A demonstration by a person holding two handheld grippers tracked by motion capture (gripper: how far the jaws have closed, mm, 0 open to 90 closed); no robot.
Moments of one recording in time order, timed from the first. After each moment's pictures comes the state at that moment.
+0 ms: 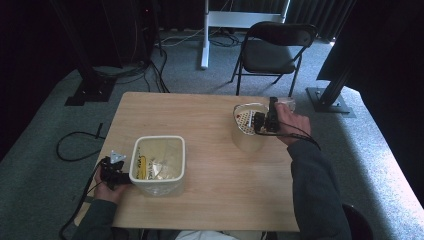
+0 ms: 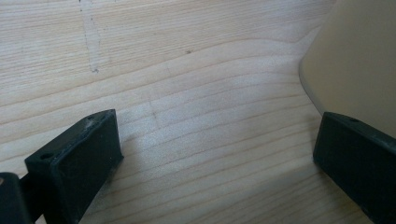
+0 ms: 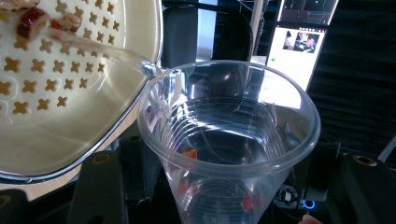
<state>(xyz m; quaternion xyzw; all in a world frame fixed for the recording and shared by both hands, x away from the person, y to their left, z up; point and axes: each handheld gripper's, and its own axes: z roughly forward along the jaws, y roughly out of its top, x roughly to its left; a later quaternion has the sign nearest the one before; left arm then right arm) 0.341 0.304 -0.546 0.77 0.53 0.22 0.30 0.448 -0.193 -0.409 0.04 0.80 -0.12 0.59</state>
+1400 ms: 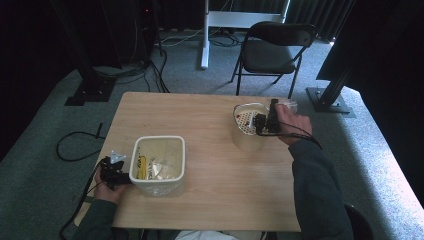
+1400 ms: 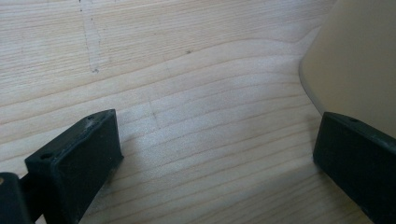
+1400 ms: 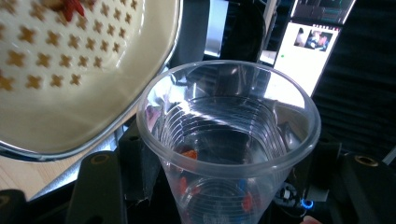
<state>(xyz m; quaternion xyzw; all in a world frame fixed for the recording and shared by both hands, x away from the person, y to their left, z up) 0.341 0.304 -0.546 0.77 0.53 0.22 0.30 0.448 -0.195 -0.415 0.03 0.81 -0.15 0.57</state>
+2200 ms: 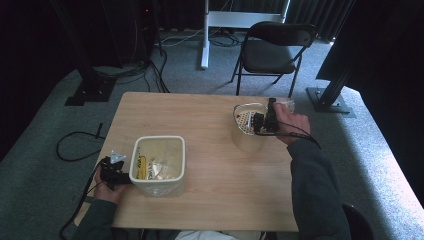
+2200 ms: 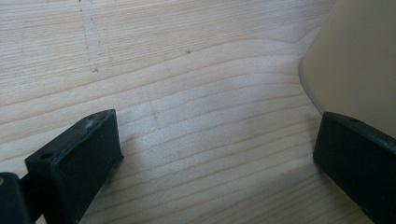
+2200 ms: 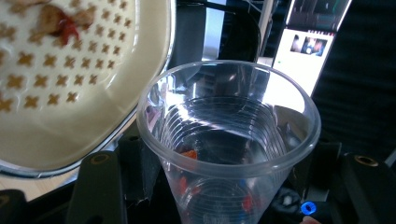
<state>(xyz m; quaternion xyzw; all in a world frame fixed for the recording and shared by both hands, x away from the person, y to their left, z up) 0.341 0.304 -0.546 0.77 0.53 0.22 0.30 0.450 -0.191 -0.410 0.04 0.81 -0.13 0.57</state>
